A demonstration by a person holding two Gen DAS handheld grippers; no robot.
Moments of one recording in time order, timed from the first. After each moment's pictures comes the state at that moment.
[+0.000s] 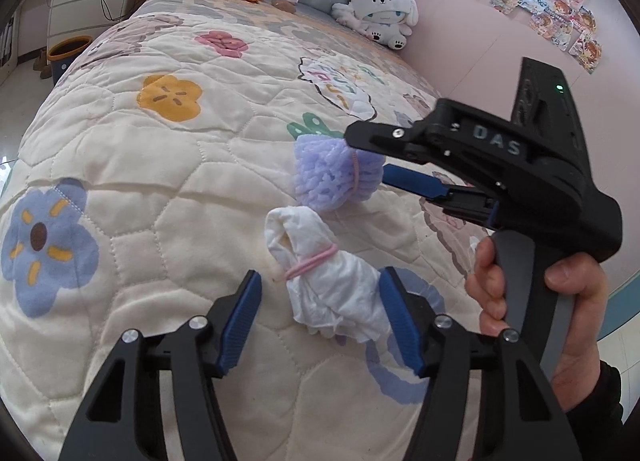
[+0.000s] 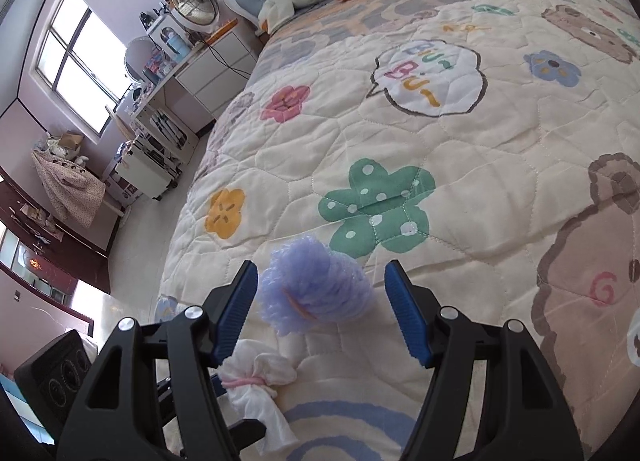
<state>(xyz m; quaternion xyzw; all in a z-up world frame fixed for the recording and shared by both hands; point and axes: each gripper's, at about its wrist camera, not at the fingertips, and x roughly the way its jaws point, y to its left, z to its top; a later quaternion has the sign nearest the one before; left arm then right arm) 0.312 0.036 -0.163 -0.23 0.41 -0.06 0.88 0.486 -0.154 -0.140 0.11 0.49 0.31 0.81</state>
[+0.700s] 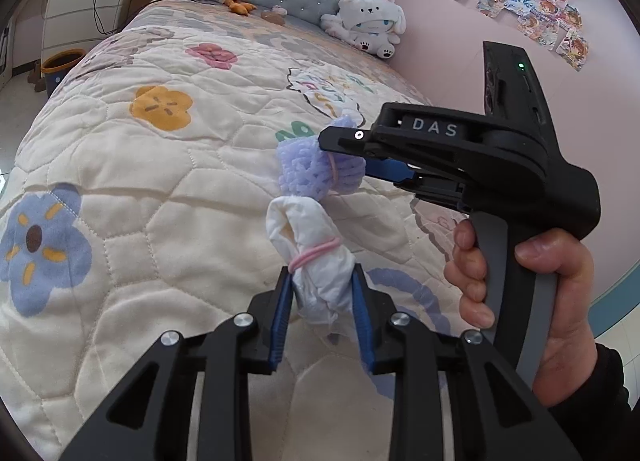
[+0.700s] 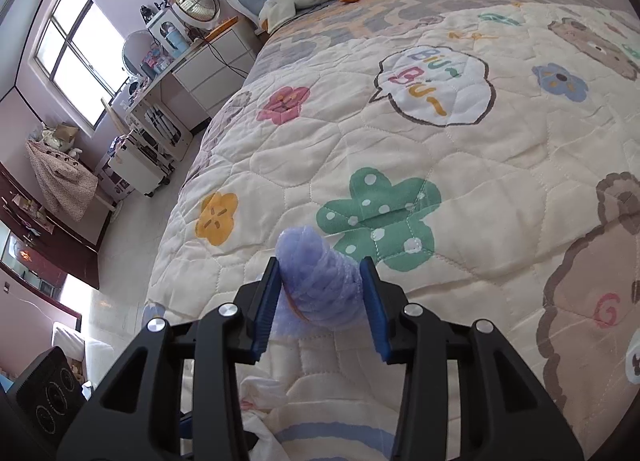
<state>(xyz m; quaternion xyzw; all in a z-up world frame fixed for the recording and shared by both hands) 0.304 0.032 -0.160 -0.22 0.39 -0.08 0.89 0.490 -0.143 -0.137 0.09 0.47 0.31 0.82</state>
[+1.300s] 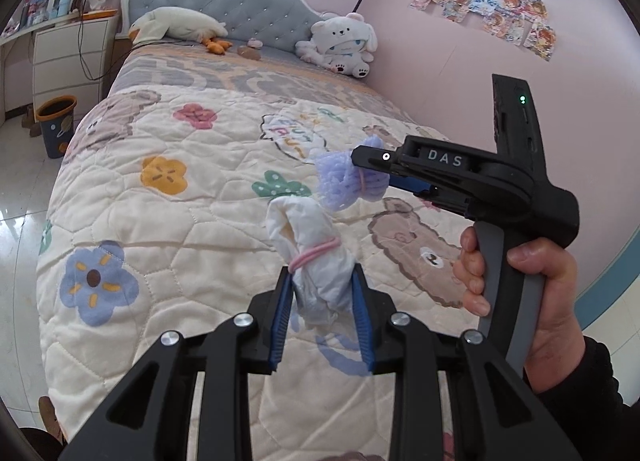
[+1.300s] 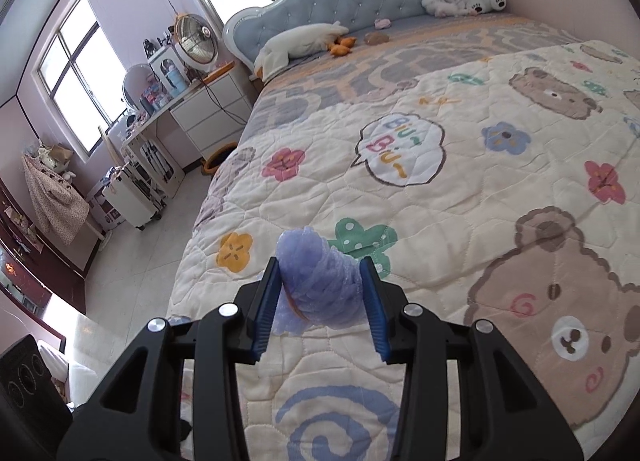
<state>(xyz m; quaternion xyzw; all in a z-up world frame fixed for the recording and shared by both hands) 0.254 0.023 -0.084 -0.18 0.34 -0.10 0.92 0.445 -0.196 -0.064 0.10 0.40 0.28 0.87</state>
